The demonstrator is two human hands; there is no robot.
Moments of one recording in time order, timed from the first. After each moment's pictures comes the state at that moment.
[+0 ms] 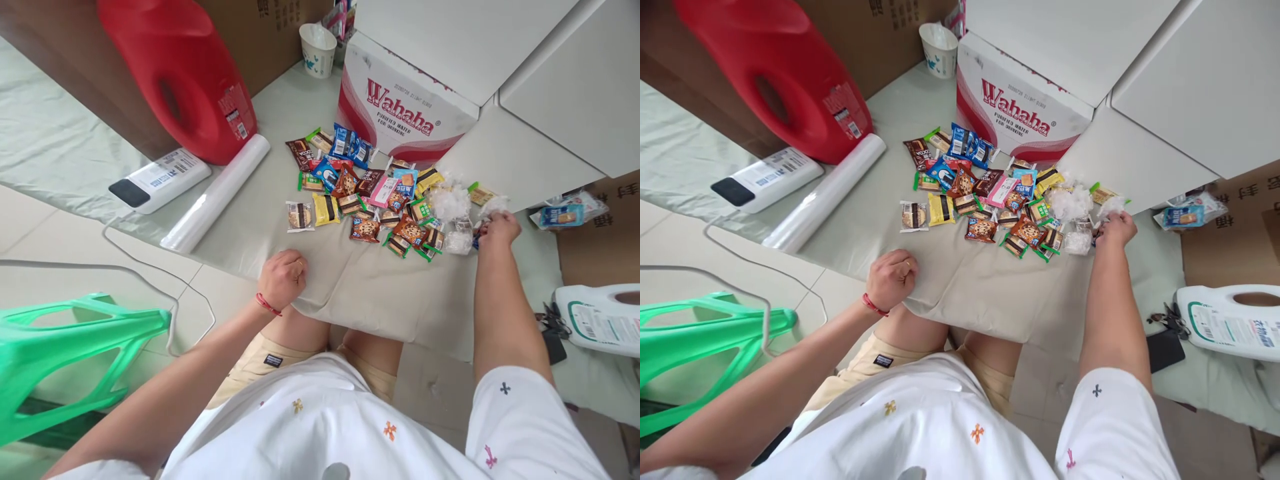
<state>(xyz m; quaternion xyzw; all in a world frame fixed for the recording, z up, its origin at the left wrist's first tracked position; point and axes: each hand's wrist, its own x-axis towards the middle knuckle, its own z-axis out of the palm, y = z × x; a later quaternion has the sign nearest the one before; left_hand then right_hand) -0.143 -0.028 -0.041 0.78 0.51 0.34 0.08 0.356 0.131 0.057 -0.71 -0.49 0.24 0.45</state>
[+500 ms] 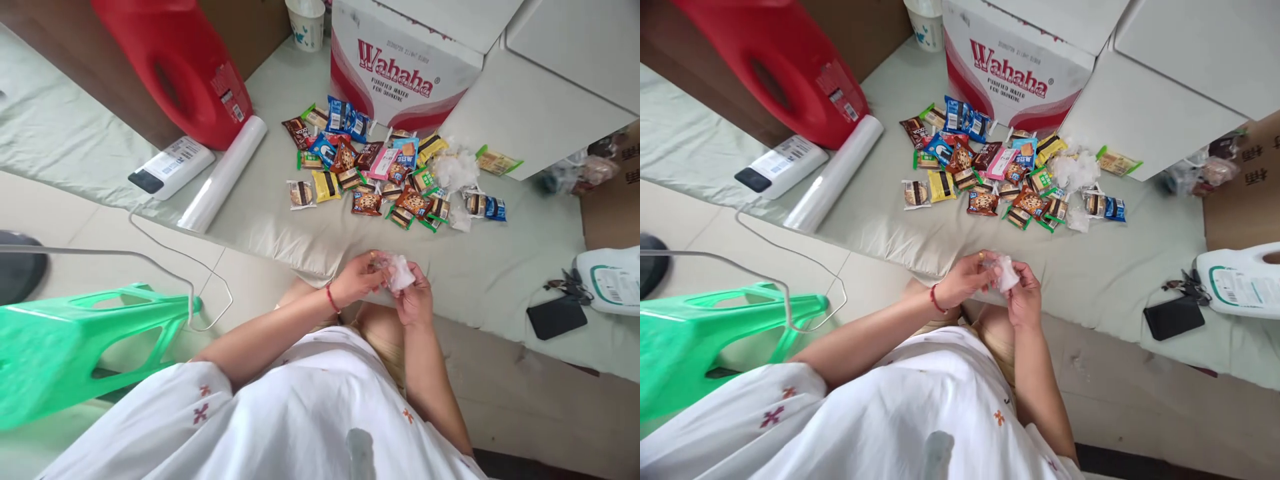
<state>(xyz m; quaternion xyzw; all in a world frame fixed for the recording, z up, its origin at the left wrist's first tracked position) -0.005 -0.071 0.007 0.43 0.36 0.35 0.75 0.142 -0.114 0.001 -0.57 -0.23 0.53 0.58</state>
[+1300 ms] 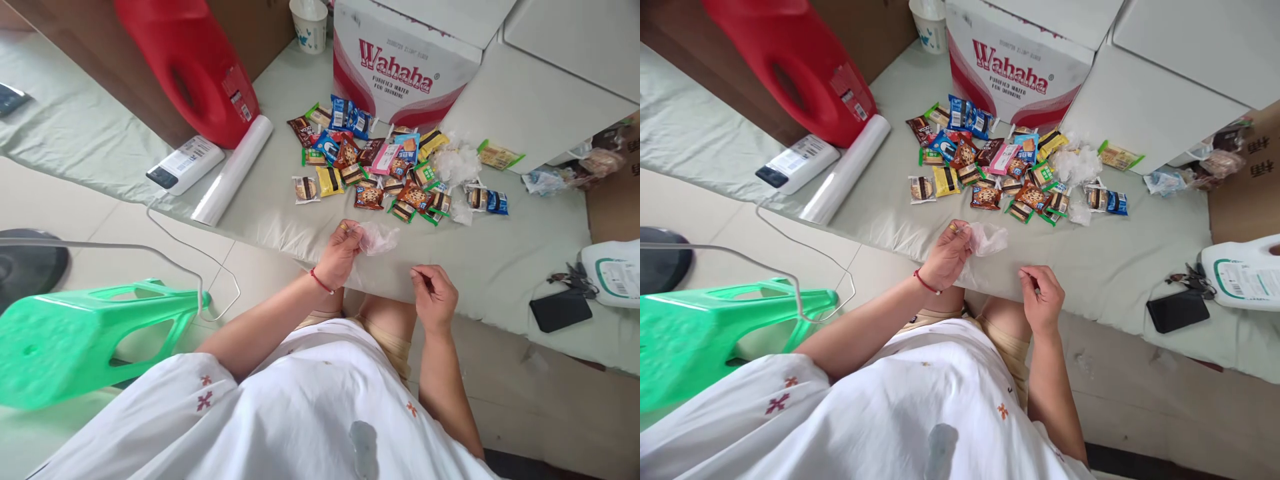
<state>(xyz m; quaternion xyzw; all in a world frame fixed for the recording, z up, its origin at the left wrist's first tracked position) -0.023 -0.053 0.008 0.24 0.37 0.54 0.72 0.180 -0.144 0.018 -0.64 -0.57 0.22 0.47</state>
